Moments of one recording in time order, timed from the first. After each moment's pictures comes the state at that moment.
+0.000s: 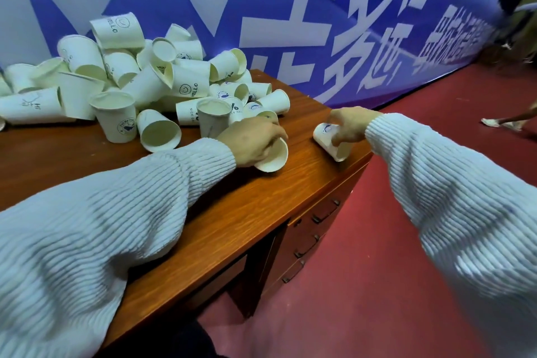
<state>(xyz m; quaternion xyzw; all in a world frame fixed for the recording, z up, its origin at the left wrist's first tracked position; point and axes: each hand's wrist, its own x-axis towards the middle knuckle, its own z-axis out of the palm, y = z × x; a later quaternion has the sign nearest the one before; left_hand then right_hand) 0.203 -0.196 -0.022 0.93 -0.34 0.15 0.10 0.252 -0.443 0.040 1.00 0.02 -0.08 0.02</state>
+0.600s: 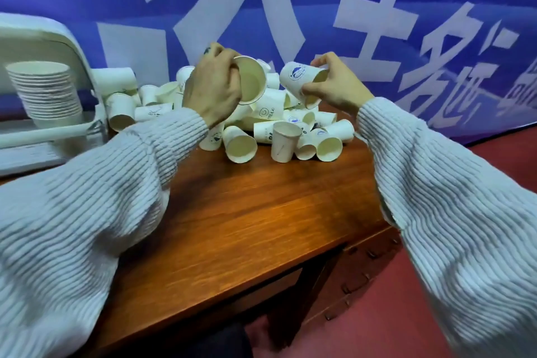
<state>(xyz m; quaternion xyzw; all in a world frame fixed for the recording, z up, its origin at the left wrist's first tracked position) 0.147 -0.038 0.054 0.87 0.00 0.44 0.24 0.221 -0.270 0.102 0.91 0.22 0.10 -0.35</state>
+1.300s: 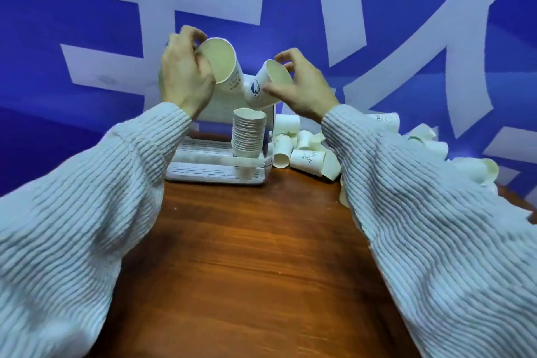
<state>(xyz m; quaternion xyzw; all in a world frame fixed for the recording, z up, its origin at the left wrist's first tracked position) -0.035 0.199 0.106 0.73 0.29 0.60 0.17 0.135 0.063 0.132 0.74 0.55 0.08 -0.38</state>
